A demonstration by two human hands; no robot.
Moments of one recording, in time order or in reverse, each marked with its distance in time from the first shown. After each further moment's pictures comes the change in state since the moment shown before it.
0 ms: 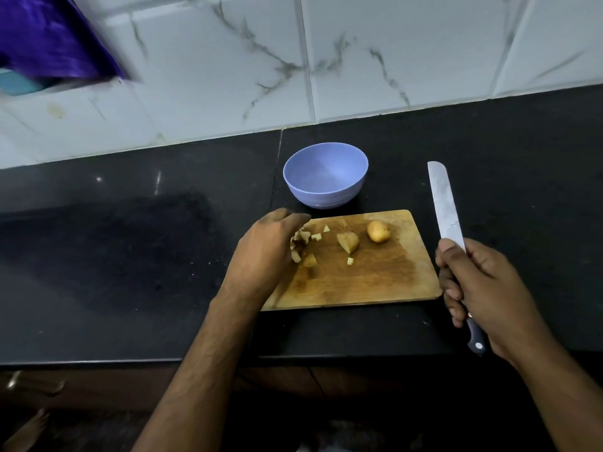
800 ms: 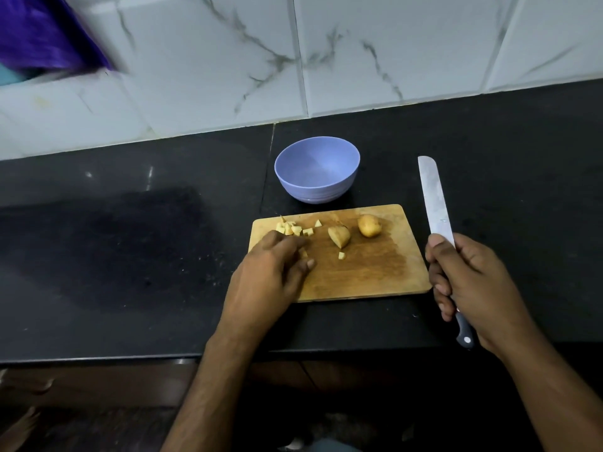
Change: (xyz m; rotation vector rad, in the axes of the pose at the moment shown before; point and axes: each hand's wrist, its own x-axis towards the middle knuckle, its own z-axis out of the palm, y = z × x) left_hand -0.043 0.009 0.022 -0.204 0.045 -0.072; right_hand 0.001 0.004 0.000 -0.017 -0.004 -0.027
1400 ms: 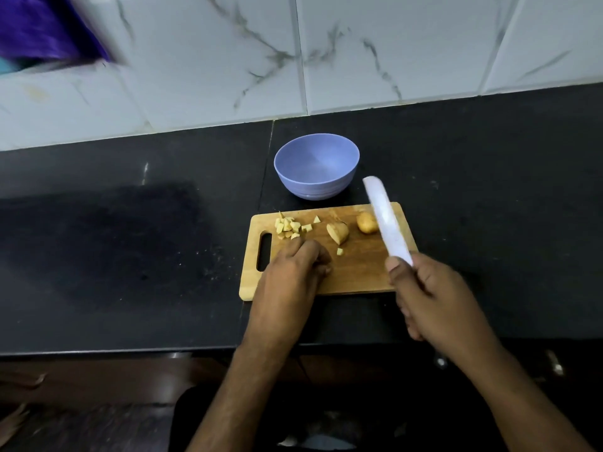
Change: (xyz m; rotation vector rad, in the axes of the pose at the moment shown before) left_hand -0.012 0.027 0.023 -0.130 0.060 0.033; right_hand -0.028 -0.002 0.028 -0.287 -0.107 -0.081
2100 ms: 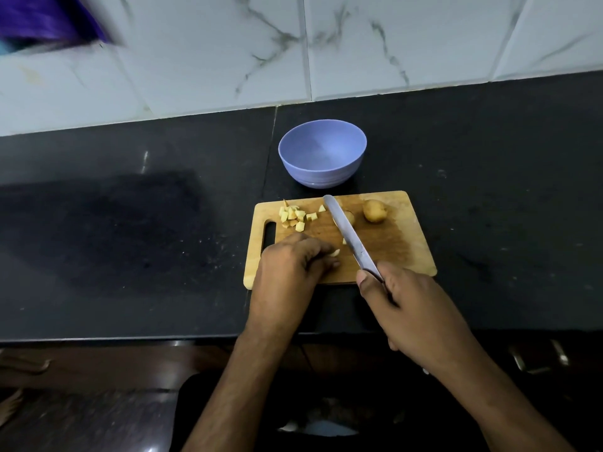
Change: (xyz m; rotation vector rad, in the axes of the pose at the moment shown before) left_hand -0.002 -0.003 -0.003 -0.072 0.069 -0.022; right_hand -0.013 -0.021 0.028 -0.475 -0.078 -0.077
